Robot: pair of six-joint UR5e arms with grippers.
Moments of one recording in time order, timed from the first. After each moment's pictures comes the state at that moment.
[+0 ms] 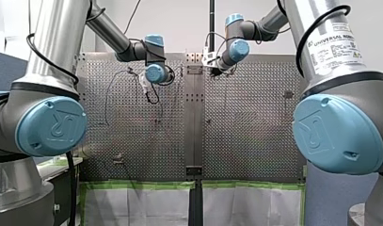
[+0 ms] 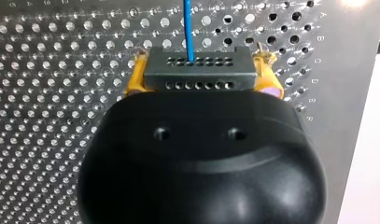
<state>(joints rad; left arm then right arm) -0.35 -1.77 -1.70 -2.63 -1.83 -1.78 2.12 -1.18 1.23 0.06 1.44 1.64</state>
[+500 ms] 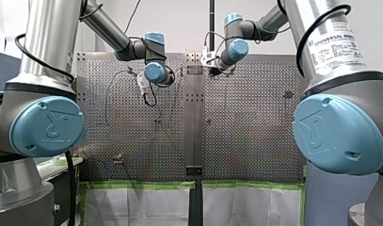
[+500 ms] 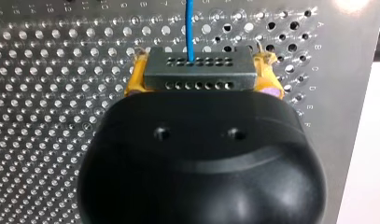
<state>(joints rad) -0.39 -1.72 -1.78 -2.67 -1.88 -1.75 2.13 -1.18 1.23 0.06 1.44 1.64</state>
